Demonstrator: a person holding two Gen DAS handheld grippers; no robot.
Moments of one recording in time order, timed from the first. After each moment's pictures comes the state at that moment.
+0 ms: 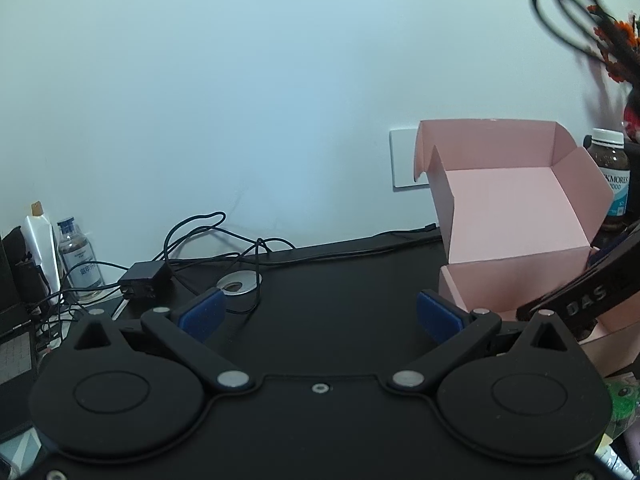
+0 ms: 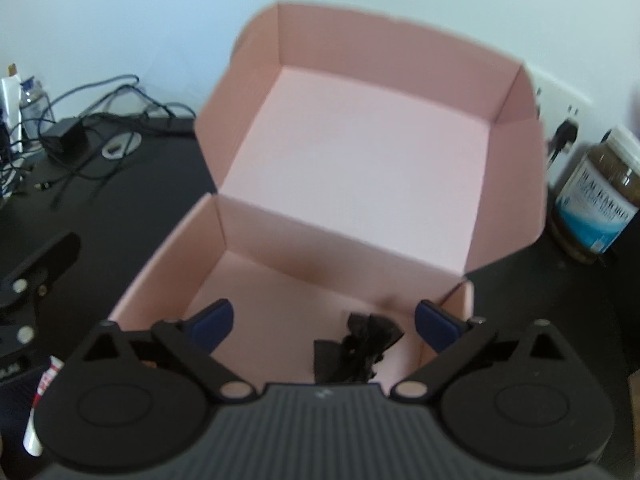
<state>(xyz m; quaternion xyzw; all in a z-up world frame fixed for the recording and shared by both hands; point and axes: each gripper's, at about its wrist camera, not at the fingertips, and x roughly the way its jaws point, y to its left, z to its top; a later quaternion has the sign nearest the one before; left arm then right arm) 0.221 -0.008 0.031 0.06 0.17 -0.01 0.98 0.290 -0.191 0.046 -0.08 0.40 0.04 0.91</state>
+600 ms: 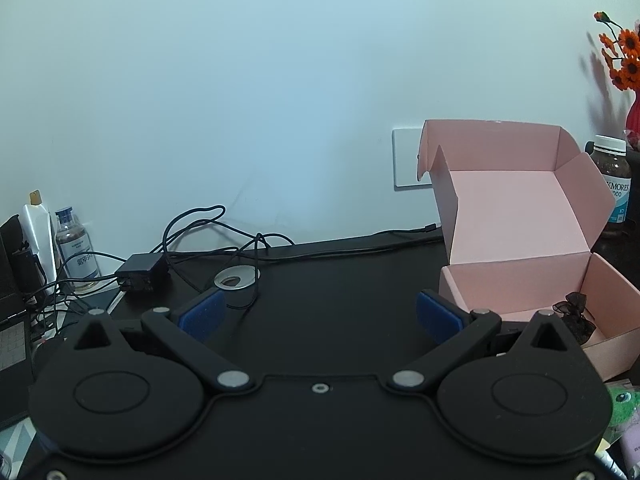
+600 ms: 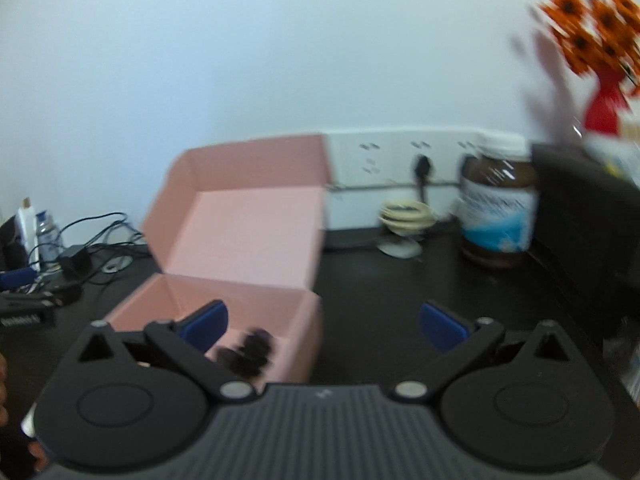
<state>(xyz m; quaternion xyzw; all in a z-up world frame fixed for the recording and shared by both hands) 0.223 -0.007 0.030 0.05 0.17 -0.01 0.98 0.203 -0.311 0.045 0.06 0.22 0.02 0.97</state>
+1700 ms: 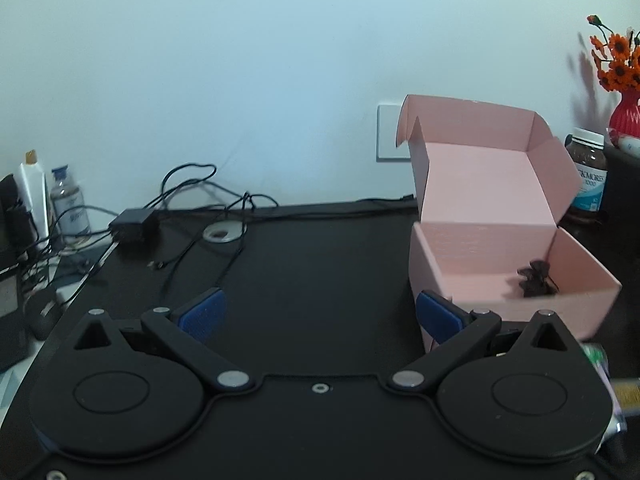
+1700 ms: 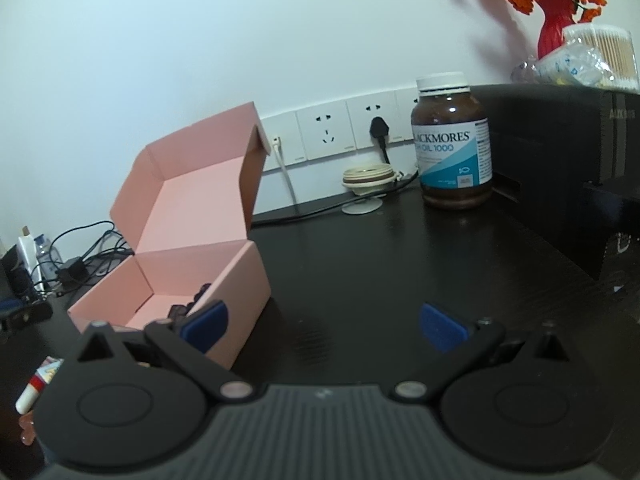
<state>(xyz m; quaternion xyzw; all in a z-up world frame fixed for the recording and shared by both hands) 0.180 0.005 0.019 0.02 0.21 -0.04 0.98 0.180 -0.355 0.005 0.12 0.22 0.03 0.97</state>
